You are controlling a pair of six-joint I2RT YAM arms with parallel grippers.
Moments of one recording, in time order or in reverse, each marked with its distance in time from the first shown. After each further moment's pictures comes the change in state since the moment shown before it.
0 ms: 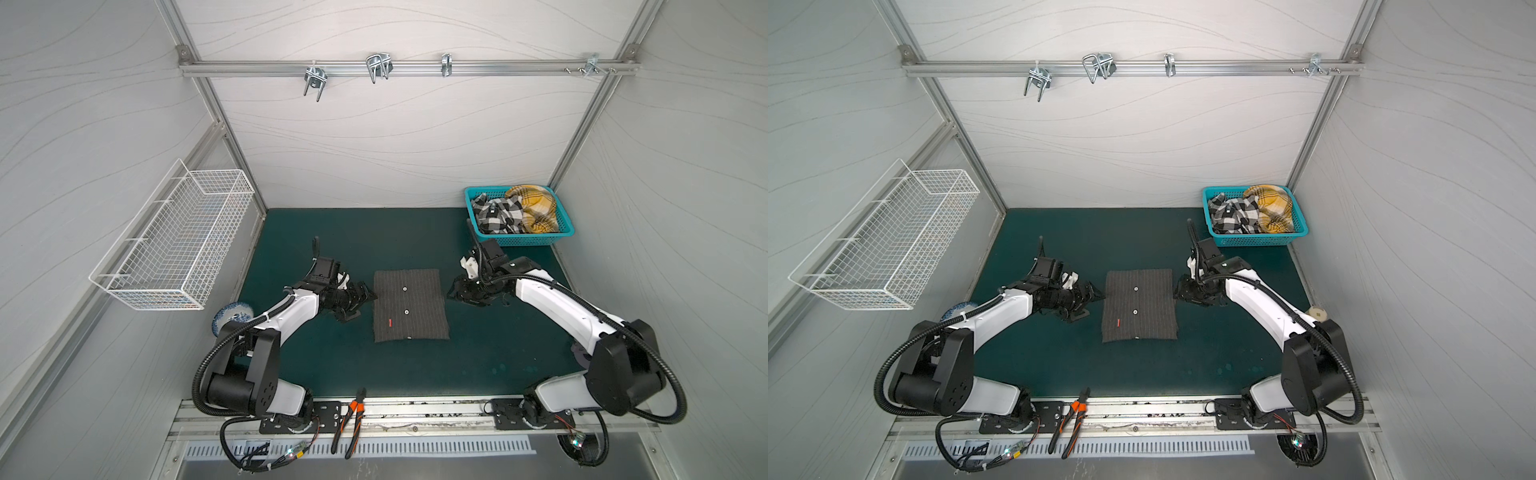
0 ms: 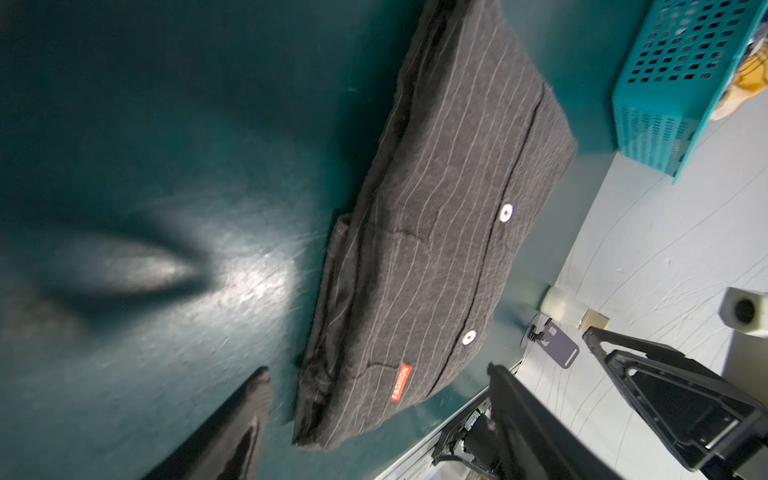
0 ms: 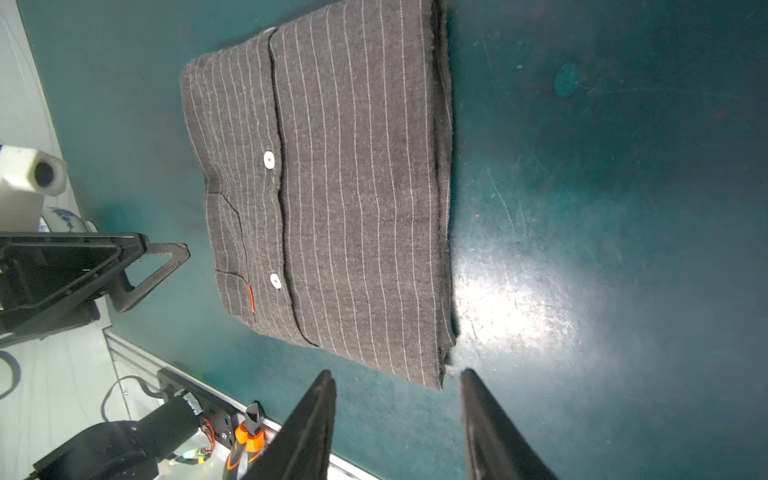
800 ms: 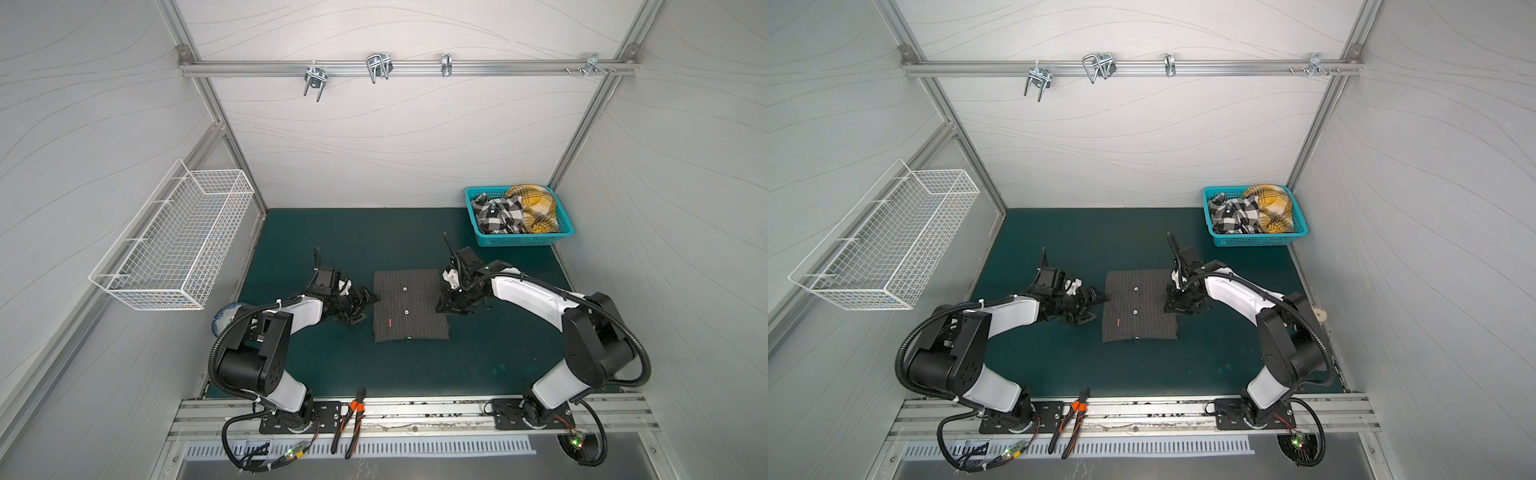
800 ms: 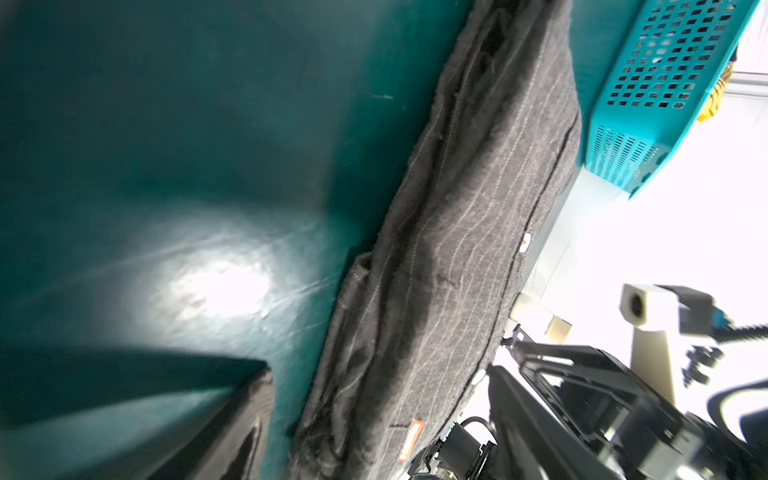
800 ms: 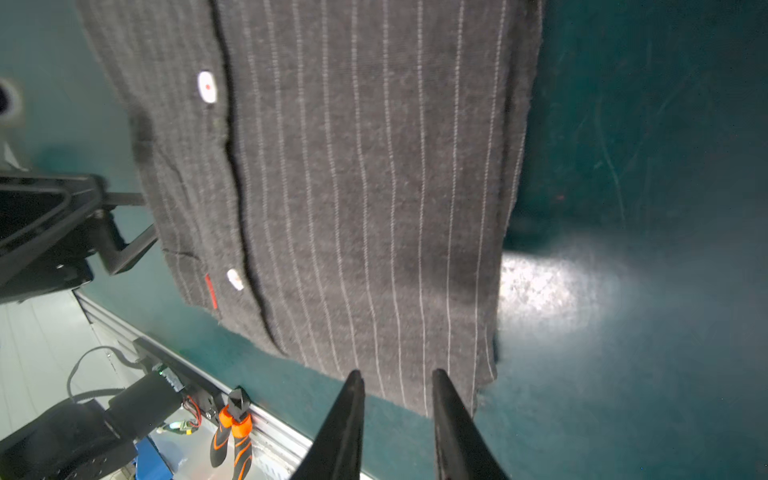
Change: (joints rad) left arm -0.001 0.117 -0.120 0.301 0.075 -0.115; right arm 0.088 0.185 -0.018 0.075 -0.054 0.017
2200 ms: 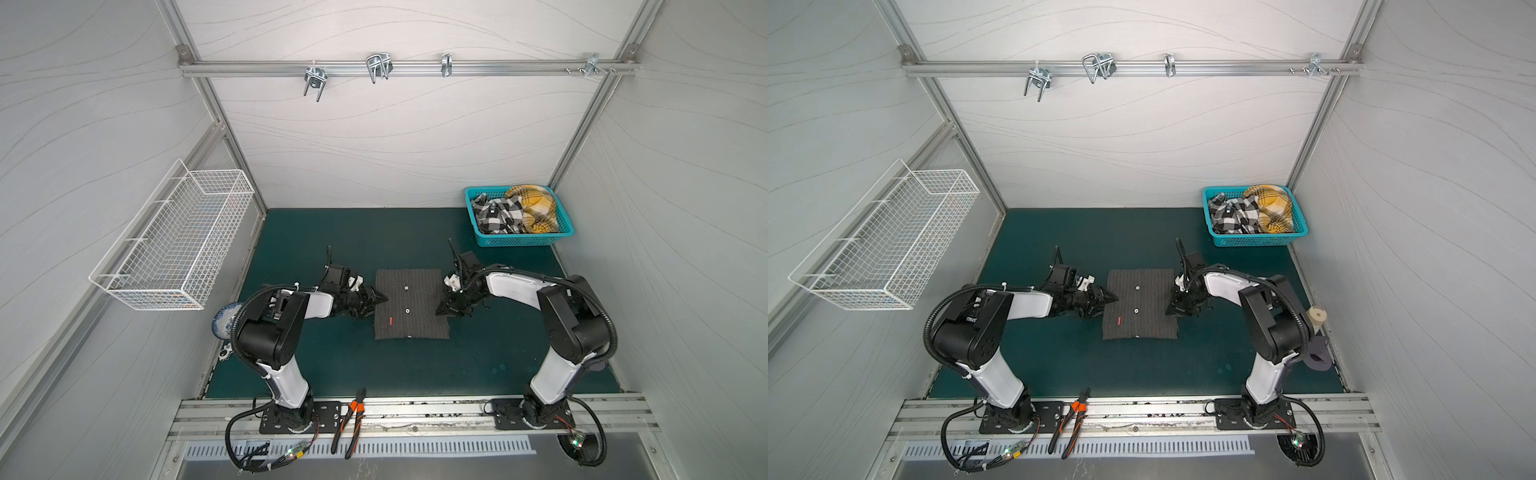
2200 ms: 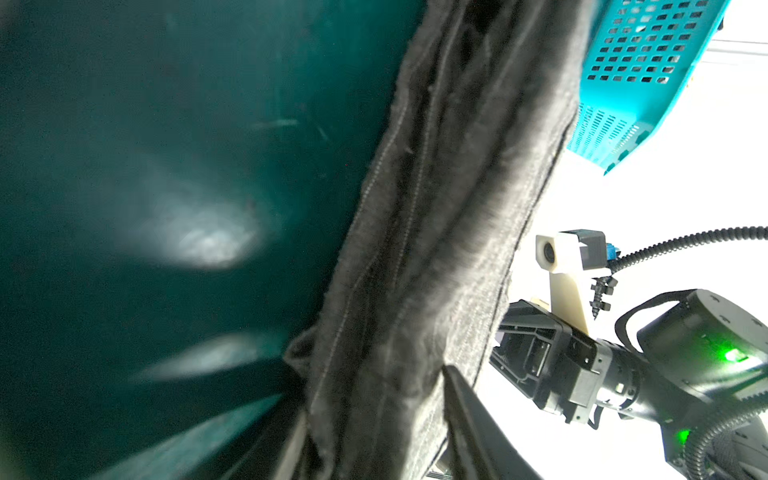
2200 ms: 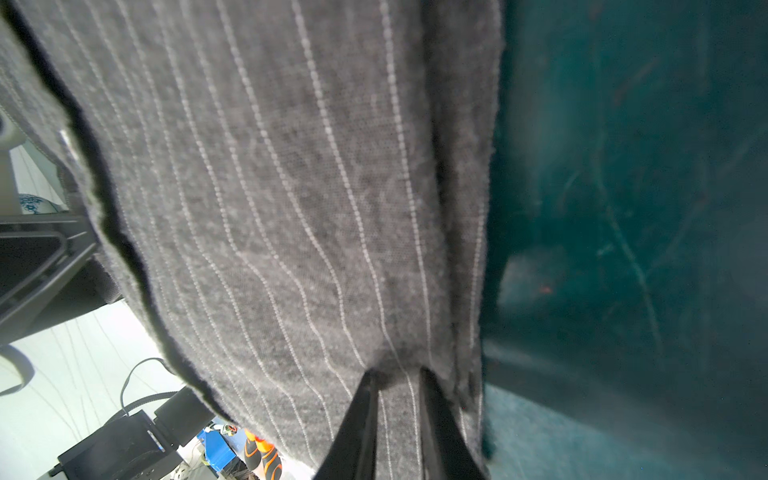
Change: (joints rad) left arm -0.050 0.187 0.051 0.195 0.089 -0.058; right arm -0.088 0.140 -0.051 0.143 -0.143 0.023
